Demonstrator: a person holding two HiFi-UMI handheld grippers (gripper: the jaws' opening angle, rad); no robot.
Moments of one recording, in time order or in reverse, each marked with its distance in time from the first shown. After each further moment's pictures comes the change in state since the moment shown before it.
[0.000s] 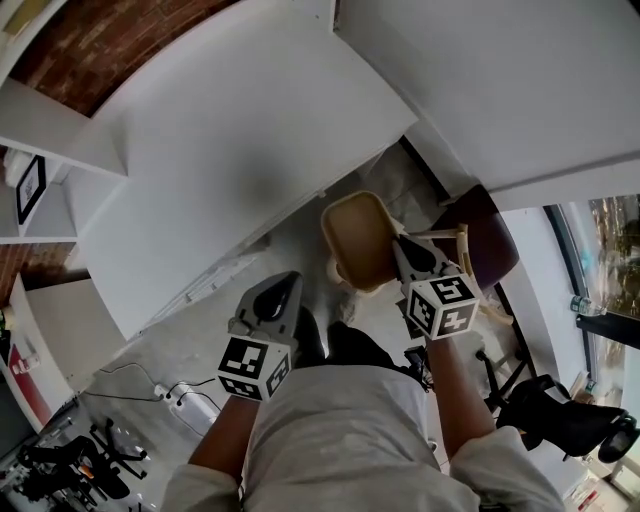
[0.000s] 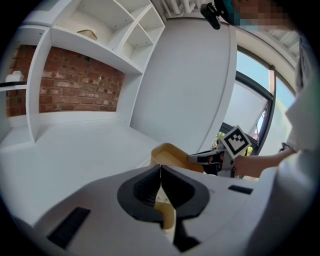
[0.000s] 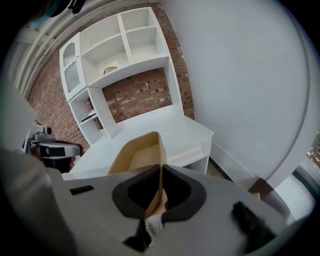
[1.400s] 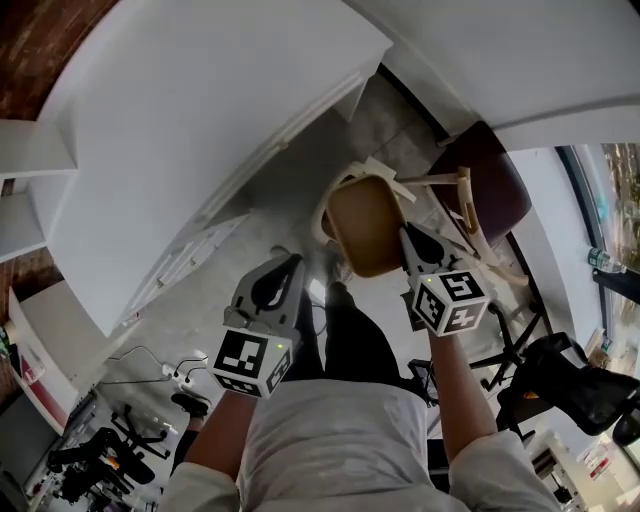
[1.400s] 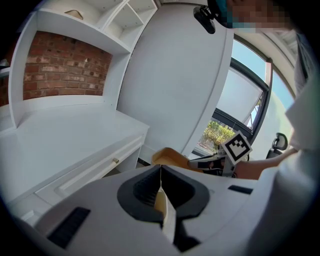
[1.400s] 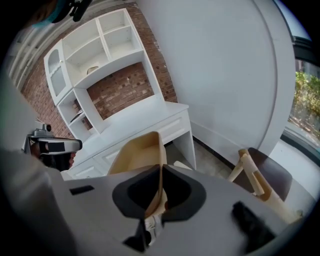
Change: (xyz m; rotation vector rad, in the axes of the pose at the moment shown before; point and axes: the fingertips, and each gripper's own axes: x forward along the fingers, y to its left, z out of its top) left arm 0.065 -0.053 -0.068 0.035 0.125 -0.077; right arm -0.013 -0.069 -0.117 0.172 0.040 -0.062
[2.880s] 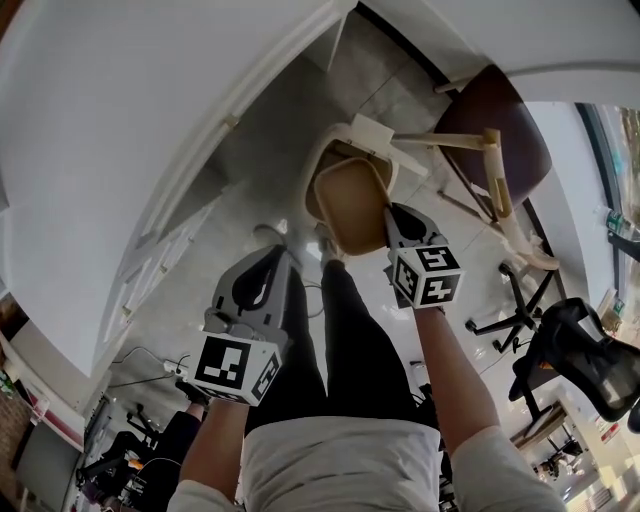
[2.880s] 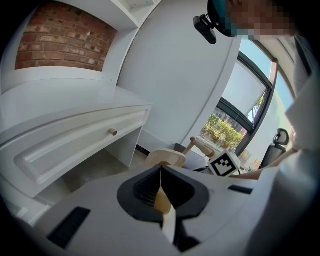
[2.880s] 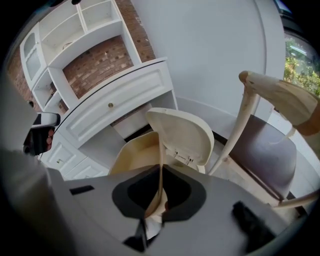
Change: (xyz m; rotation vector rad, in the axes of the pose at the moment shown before) left arm 0.087 0.045 -0.090 -0.051 0.104 -0.057; right arm 0.117 -0.068 -0.142 0.090 0.157 -0.124
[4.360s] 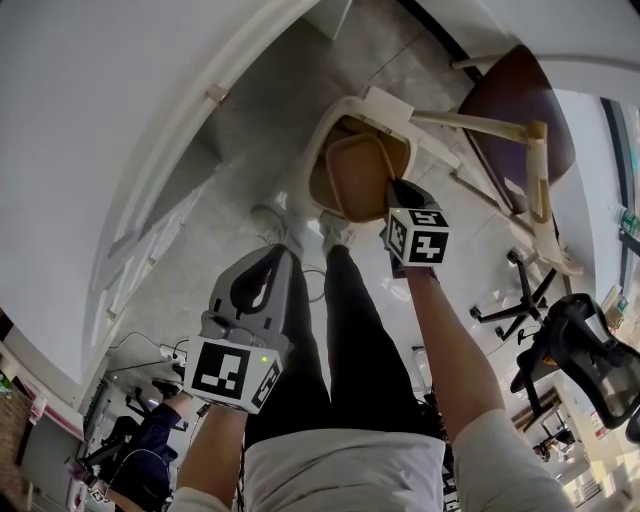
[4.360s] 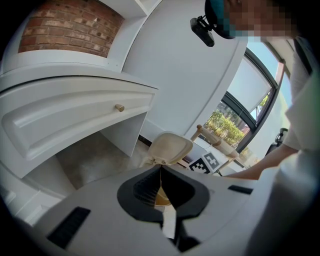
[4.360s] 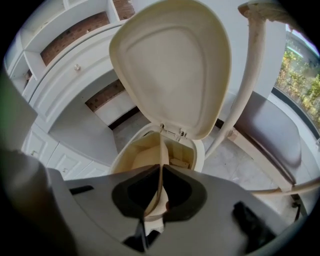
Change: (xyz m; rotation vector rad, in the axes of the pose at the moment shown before) left arm 0.027 0.027 -0.053 -0.045 0.076 0.000; right arm 0.102 -0.041 -0.071 0.064 0.151 -0.112
